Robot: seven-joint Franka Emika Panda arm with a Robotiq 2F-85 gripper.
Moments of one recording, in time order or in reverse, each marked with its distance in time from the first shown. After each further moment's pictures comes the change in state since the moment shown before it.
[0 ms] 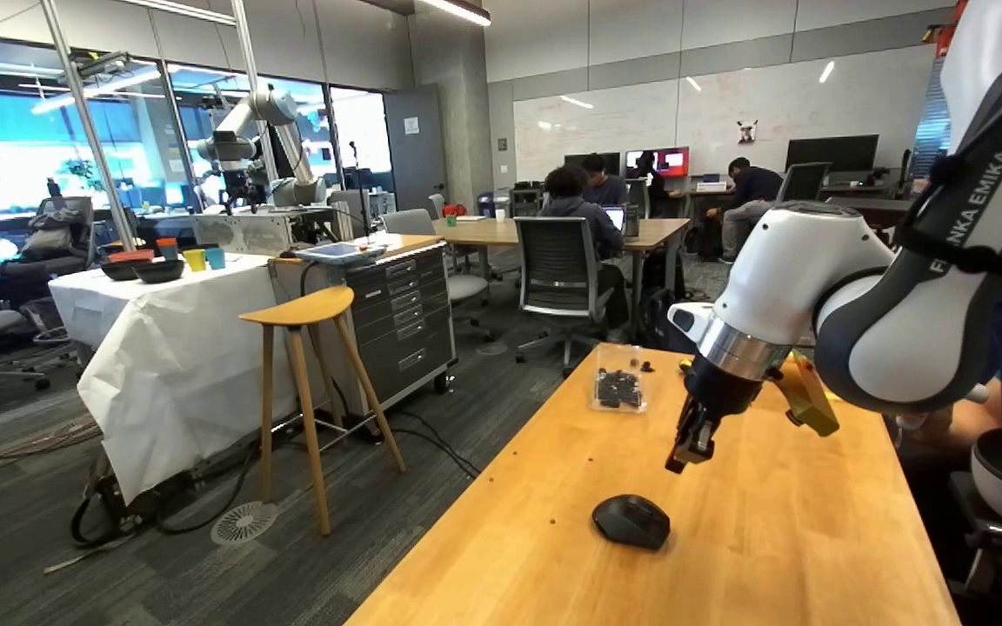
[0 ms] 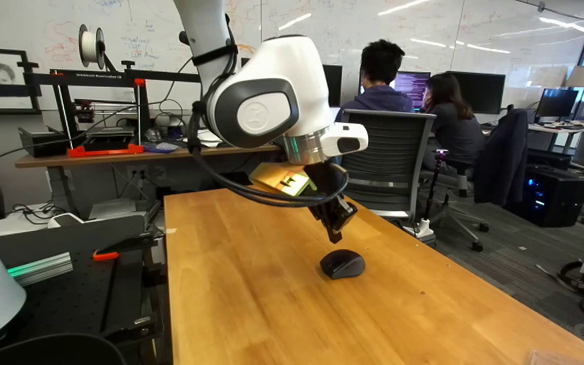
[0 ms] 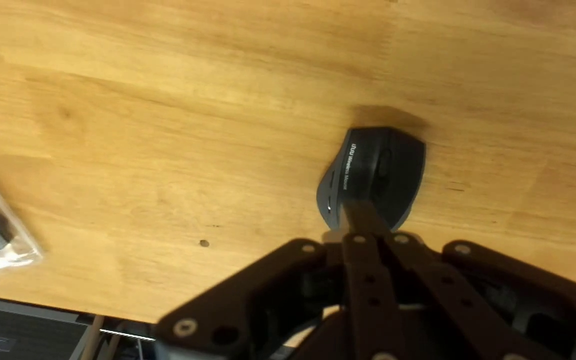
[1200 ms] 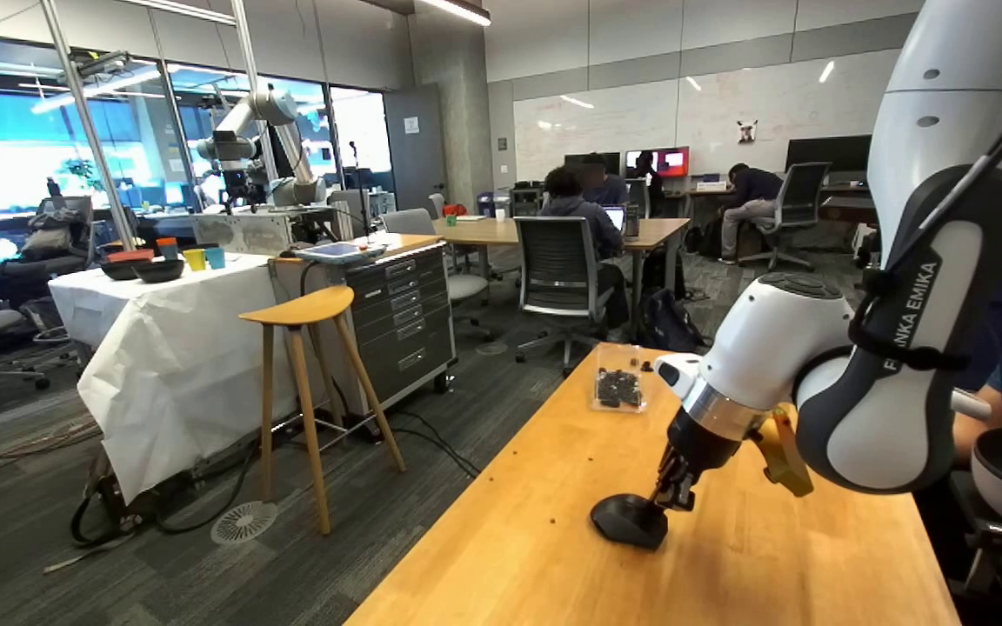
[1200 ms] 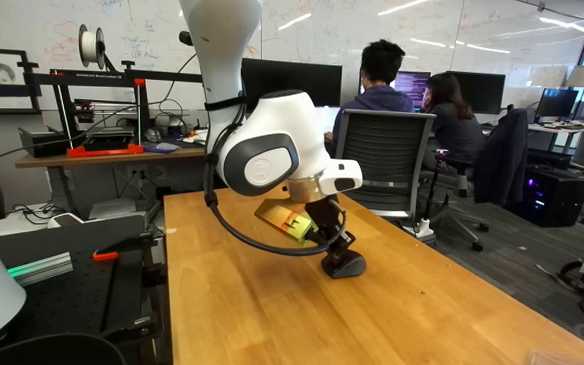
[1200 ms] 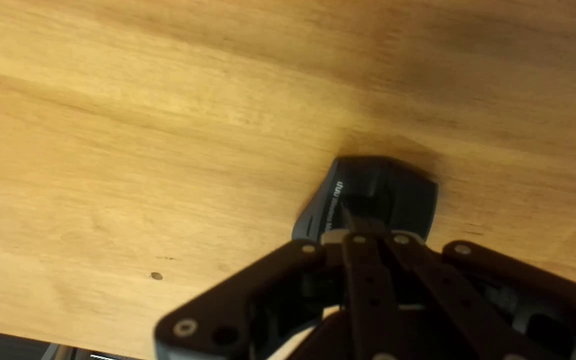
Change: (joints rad) arm 0.030 0.234 -0.001 0.097 0.000 0.182 0.001
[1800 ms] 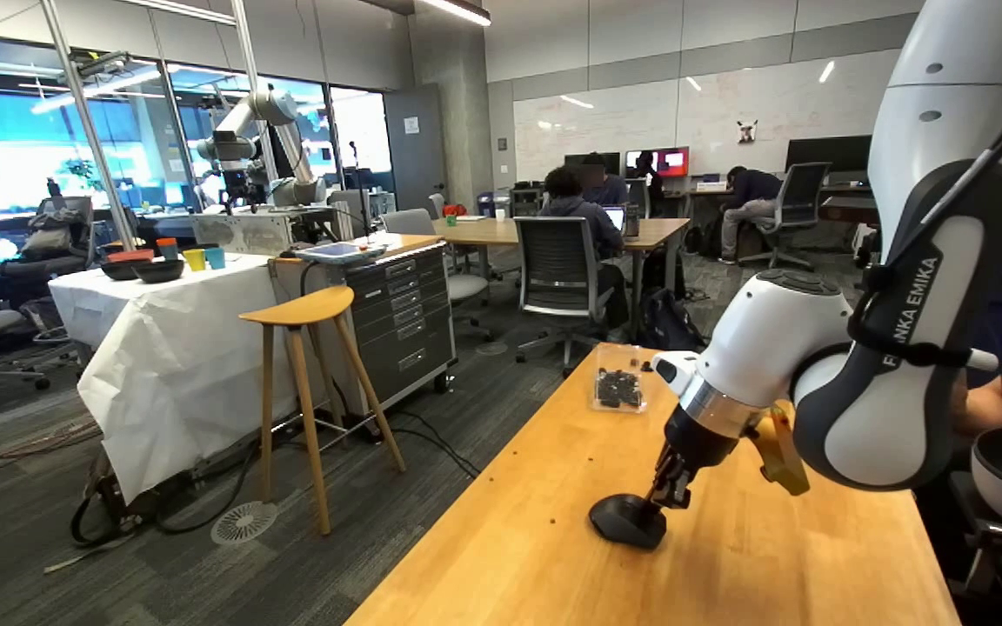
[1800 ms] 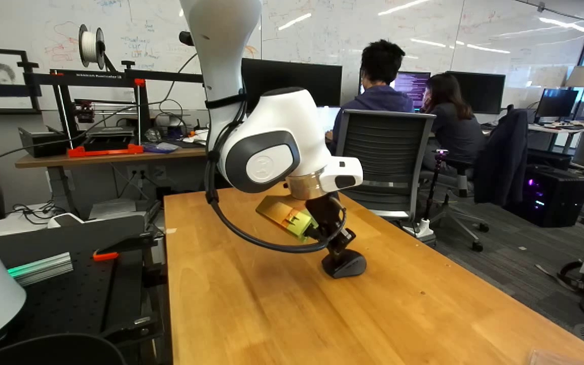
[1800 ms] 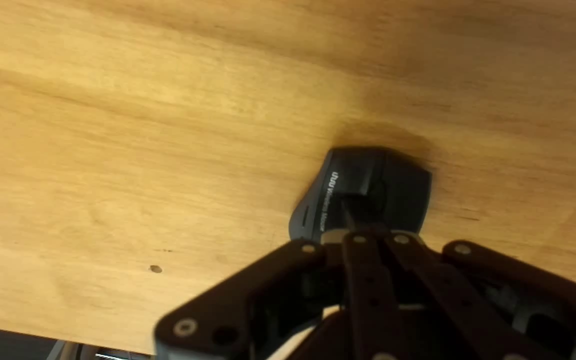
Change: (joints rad) arm 0.000 -0.010 0.006 0.004 0.001 -0.008 0.024
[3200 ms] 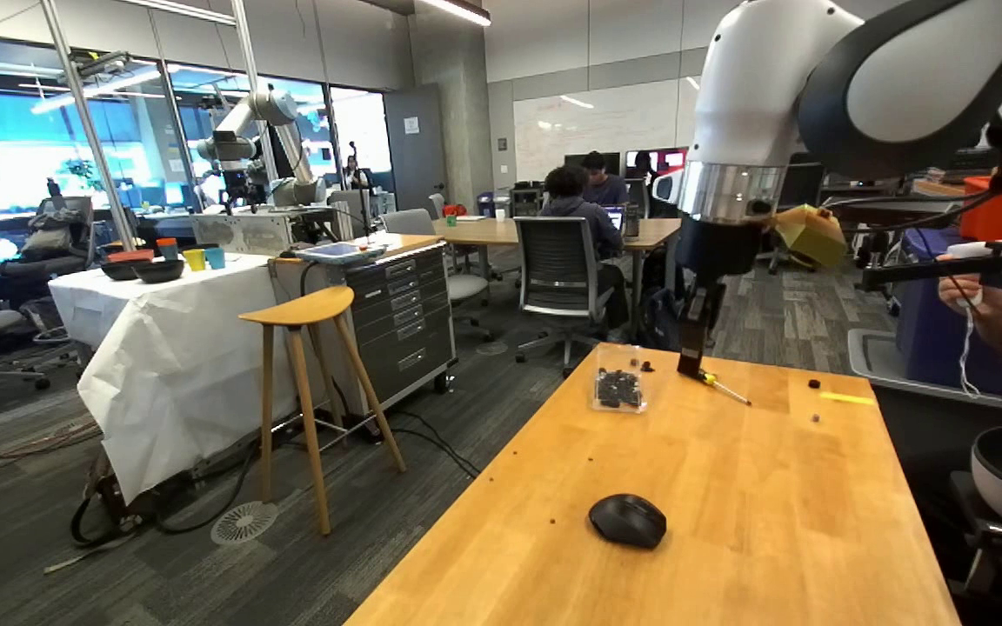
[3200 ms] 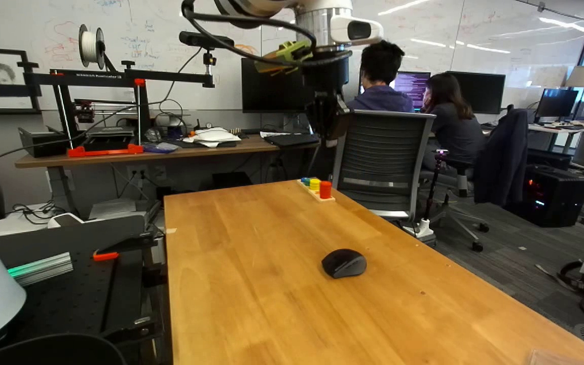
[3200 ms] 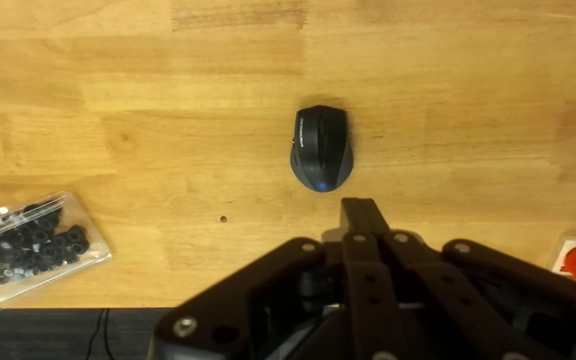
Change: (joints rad) arm -0.003 -0.598 0.035 0.047 0.005 -0.904 0.214
